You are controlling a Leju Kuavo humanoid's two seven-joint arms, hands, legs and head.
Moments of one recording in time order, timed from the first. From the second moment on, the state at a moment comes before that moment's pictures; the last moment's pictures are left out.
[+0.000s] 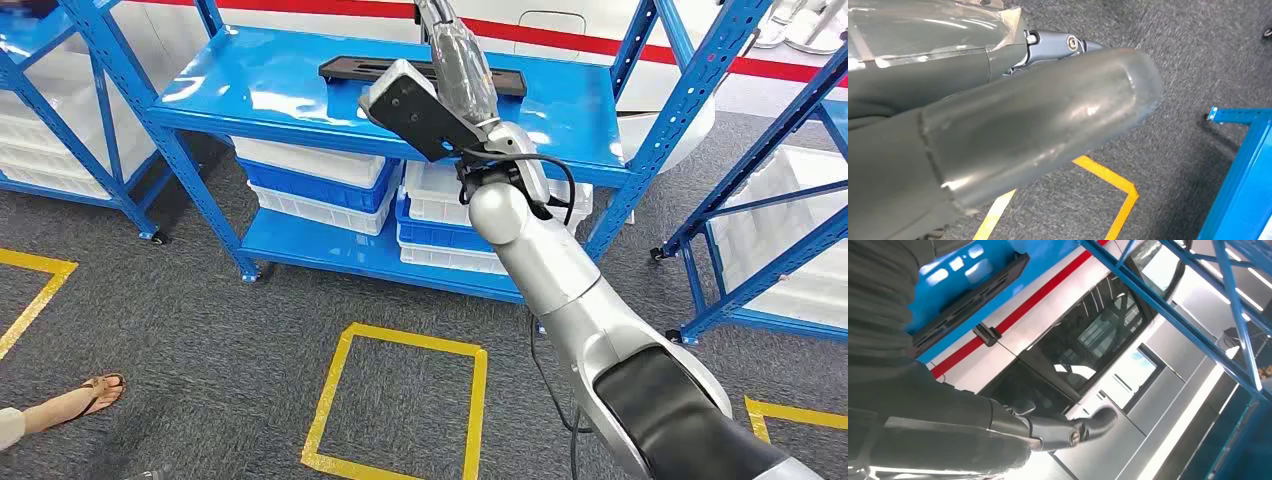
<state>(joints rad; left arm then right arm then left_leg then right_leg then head) -0.14 -0.12 0.40 -0.35 -0.13 0.13 -0.70 -0.92 0.01 0.48 -1.20 0.49 -0.24 -0.09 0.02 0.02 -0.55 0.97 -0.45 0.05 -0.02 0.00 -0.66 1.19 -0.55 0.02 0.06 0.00</state>
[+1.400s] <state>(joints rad) -0.15 -0.12 0.41 -0.35 -0.17 0.08 -0.70 -0.87 0.01 0.47 -1.20 0.54 -0.26 -0.07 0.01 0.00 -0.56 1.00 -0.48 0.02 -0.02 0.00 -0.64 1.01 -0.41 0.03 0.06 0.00</state>
